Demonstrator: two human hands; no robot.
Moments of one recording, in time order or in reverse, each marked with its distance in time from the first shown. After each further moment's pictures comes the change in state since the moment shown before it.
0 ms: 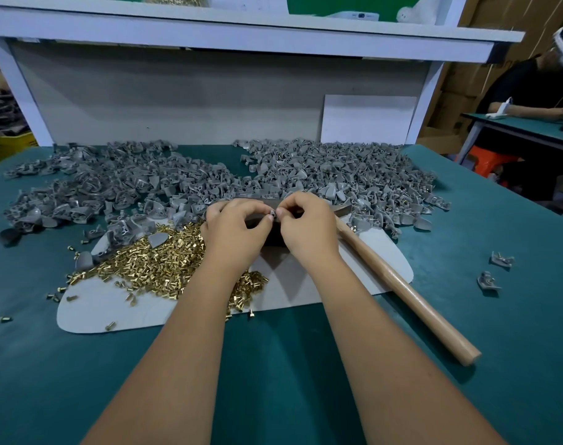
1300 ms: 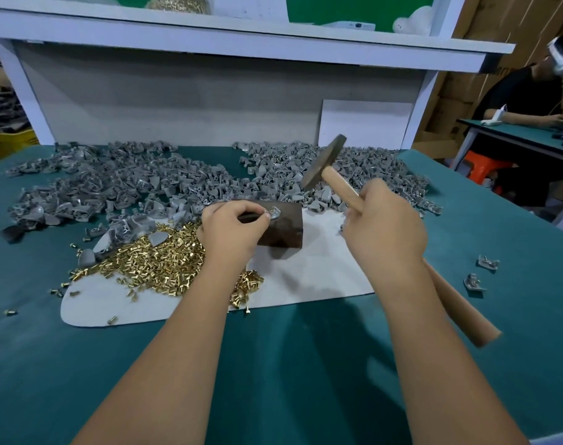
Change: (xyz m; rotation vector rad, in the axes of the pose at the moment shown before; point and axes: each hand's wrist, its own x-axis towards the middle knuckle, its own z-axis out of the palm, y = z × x) left_hand -0.002 0.008 0.003 -0.067 0.108 -0.160; right_hand -0.024 -0.018 -0.096 -0.704 0.179 0.067
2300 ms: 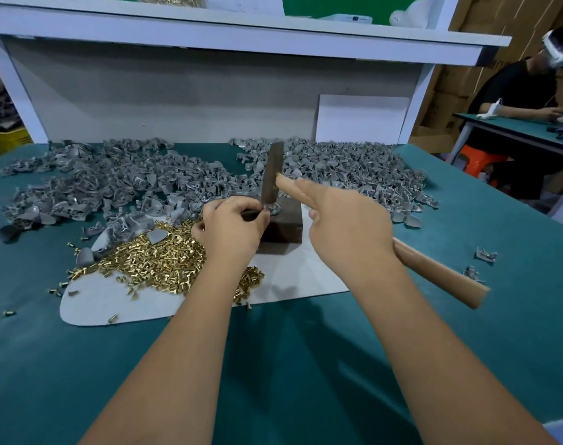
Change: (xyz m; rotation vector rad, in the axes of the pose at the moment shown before) left_hand 0.006 -0.008 0.009 0.074 0.032 0.033; right_hand -0.015 -0.031 0.000 -0.080 -0.095 -0.355
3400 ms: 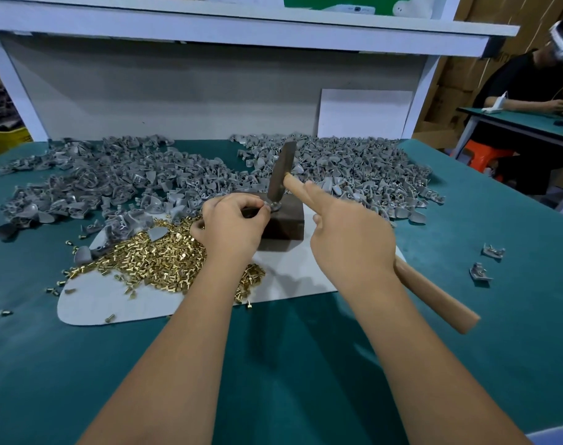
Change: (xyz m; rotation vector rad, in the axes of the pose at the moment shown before) left_hand 0.000 0.000 0.002 0.000 0.011 -0.018; right_hand -0.010 0.005 0.023 -0.004 0.050 0.081
